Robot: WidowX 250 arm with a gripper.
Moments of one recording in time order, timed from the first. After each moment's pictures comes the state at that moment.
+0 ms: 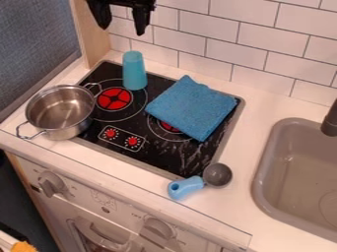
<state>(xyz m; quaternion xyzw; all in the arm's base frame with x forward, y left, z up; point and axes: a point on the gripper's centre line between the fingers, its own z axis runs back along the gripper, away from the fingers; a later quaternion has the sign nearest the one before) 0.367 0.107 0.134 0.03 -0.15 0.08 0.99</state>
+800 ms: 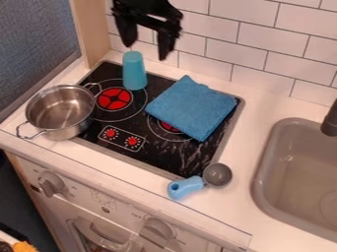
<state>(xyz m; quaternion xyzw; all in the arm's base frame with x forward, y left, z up) 0.348 0.045 0.120 0.04 -0.11 -0.05 0.99</state>
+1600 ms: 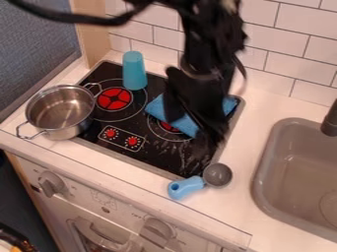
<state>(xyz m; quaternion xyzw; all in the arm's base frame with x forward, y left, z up) 0.262 -0.059 0.076 0.07 -0.07 -0.28 0.95</state>
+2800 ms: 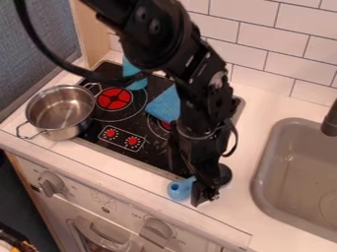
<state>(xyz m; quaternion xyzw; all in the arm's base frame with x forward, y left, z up) 0.248 -0.063 0.015 0.03 -0.05 -0.32 0.95</state>
